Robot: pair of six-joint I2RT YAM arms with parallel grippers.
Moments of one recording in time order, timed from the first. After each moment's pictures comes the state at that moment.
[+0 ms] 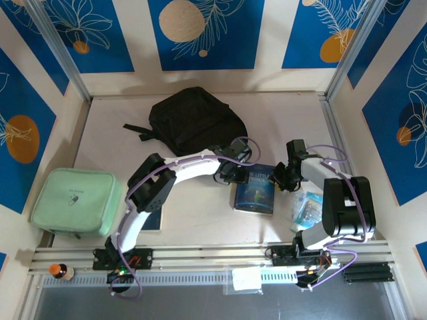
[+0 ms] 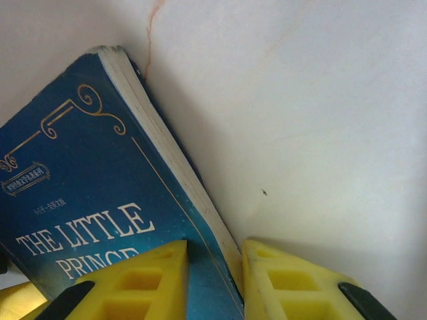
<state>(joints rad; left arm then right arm) -0.92 2.18 1.65 -0.60 0.14 -0.65 0.05 1.50 0.75 -0.59 -0.26 0.79</state>
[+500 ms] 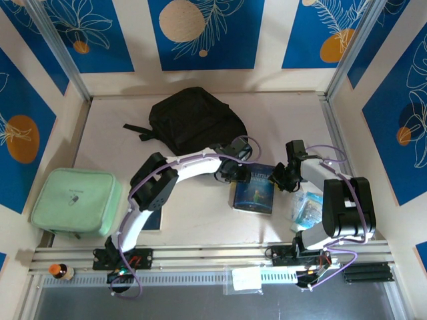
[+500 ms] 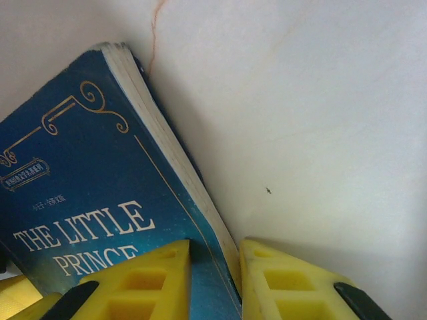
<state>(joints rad) -0.91 2.21 1.69 -0.62 0.20 -0.67 0.06 1.49 0.74 -0.57 -0.26 0.80</state>
